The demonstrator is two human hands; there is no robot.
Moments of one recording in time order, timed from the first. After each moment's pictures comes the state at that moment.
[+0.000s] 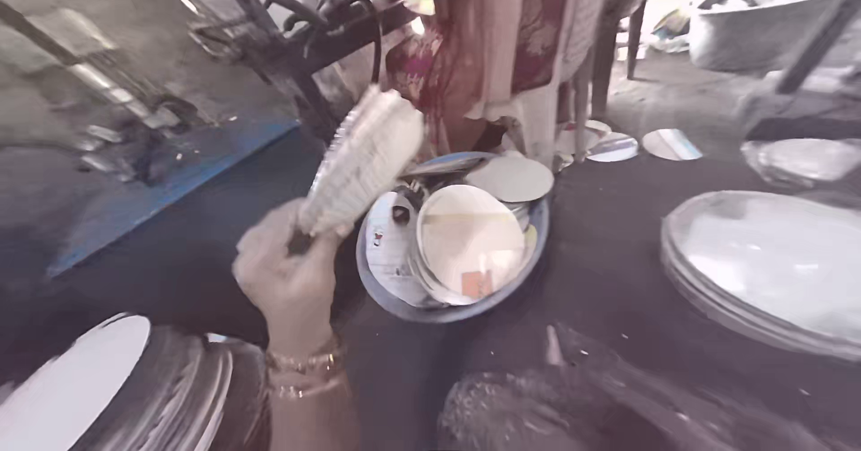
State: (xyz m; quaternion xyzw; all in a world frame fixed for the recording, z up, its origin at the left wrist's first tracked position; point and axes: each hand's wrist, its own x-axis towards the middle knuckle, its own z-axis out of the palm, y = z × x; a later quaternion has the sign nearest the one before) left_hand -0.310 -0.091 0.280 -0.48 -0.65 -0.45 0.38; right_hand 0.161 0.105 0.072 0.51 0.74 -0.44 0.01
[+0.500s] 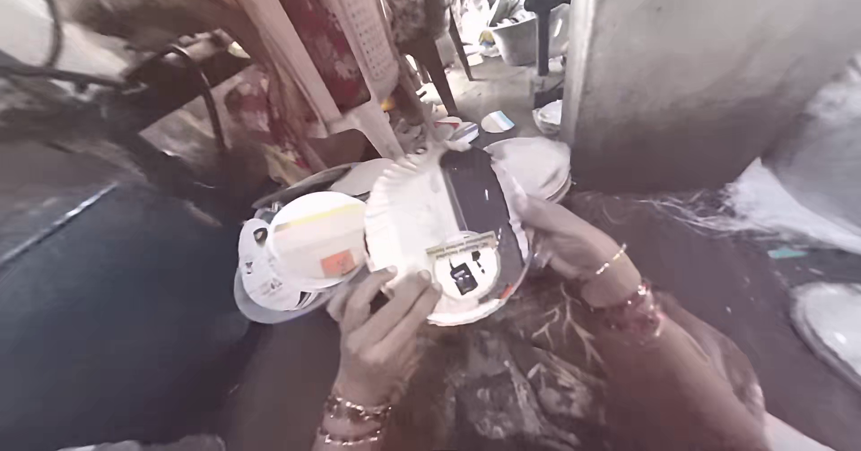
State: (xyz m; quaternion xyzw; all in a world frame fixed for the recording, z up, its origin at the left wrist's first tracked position) left_hand -0.043 -0.050 0.189 -0.74 -0.45 -0.37 0.34; right_hand 0.197 0.087 0.222 0.22 0.51 -0.74 -0.39
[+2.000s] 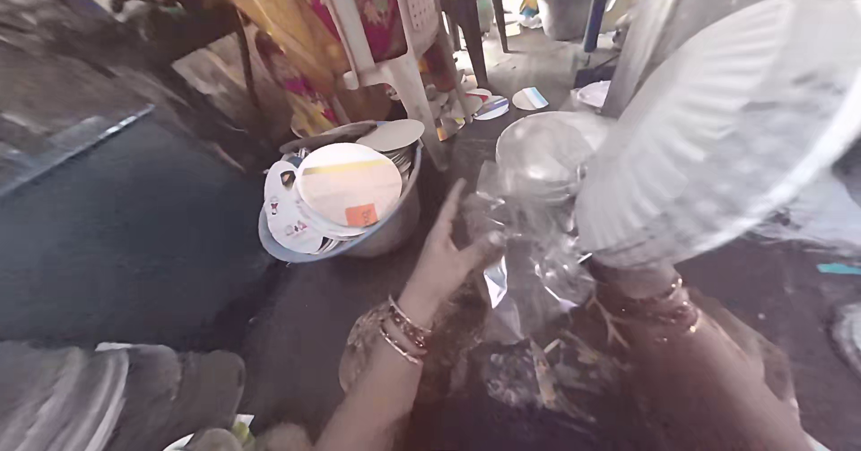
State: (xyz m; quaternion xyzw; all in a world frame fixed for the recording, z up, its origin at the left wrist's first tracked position) left_hand -0.017 -0.026 0.184 -0.54 -0.56 -0.54 -0.32; right_hand 0.204 0.042 0.172 0.20 0.35 -0.72 -0.56
